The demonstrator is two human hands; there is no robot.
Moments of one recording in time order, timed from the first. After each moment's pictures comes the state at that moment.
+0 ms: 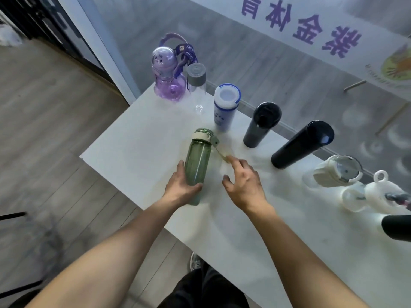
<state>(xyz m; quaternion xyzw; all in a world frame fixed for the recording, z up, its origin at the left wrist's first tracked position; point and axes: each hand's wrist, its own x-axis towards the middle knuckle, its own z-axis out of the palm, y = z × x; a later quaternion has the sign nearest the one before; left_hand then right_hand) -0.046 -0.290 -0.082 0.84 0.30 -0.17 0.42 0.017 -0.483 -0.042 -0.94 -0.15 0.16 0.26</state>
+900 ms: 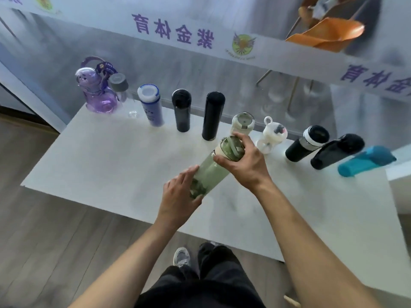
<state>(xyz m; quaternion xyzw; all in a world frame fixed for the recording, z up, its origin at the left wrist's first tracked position) -0.161 -0.448 -0.006 0.95 -0.06 -0.01 0.29 -0.099 -0.647 0.074 -0.88 0.03 0.00 0.48</state>
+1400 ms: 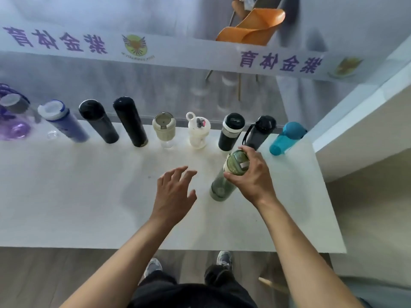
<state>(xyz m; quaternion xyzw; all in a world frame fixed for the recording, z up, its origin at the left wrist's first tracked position) -0.156 -0.649 0.017 0.96 -0.19 0.00 0.19 -0.172 -0.877 0.055 -0.92 0.14 -0.10 0.36</state>
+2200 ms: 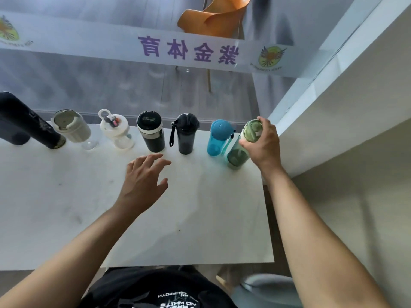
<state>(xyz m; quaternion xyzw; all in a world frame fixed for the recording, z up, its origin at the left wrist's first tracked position) -0.131 -0.866 0.019 0.96 -0.21 -0.01 0.16 -0.122 -1.201 0.037 -0.90 0.23 -0.17 0.32</state>
